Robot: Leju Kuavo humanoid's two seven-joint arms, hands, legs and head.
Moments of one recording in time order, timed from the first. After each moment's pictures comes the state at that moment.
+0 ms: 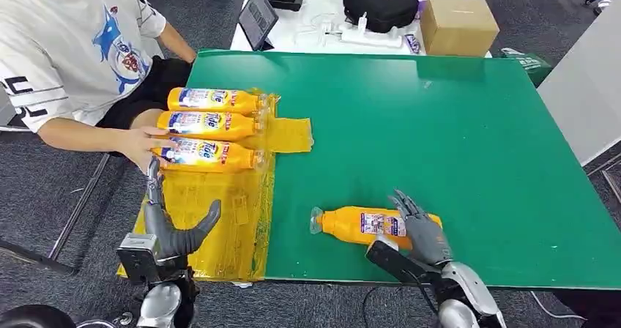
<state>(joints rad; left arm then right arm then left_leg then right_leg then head) -0.01 -0.26 -0.06 -1.42 -0.20 0.32 -0.67 0.08 -0.25 0.27 -1.60 0.76 -0.04 -0.08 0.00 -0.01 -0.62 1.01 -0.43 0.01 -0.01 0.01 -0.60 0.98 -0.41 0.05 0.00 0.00</state>
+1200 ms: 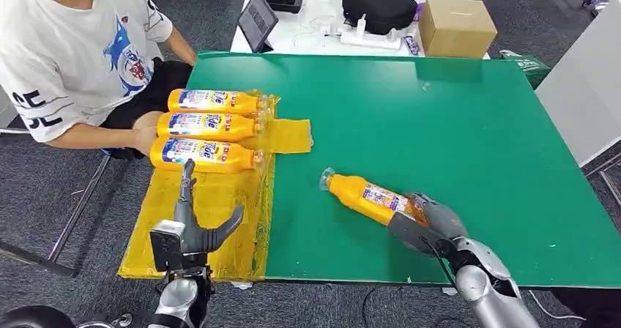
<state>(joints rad) -0.09 -0.26 -0.09 -1.22 -0.19 0.27 -0.66 -0.11 -0.32 0.26 -1.30 0.64 0.10 -0.06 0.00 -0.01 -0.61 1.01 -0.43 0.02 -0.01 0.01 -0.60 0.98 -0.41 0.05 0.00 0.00</state>
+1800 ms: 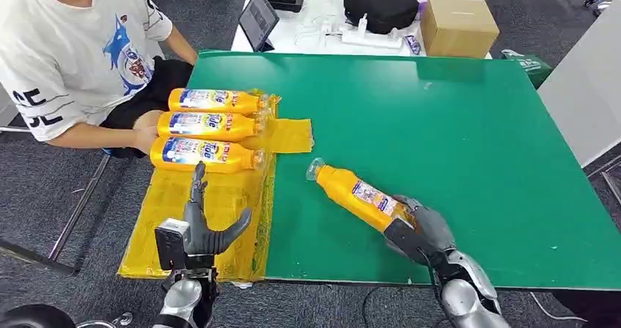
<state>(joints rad) -0.09 -0.27 -0.11 -1.20 -0.12 0.22 -0.62 -0.02 -0.20 0.20 -1.39 0.59 -0.19 -0.26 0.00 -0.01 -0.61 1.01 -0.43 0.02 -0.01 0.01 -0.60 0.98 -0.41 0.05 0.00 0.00</state>
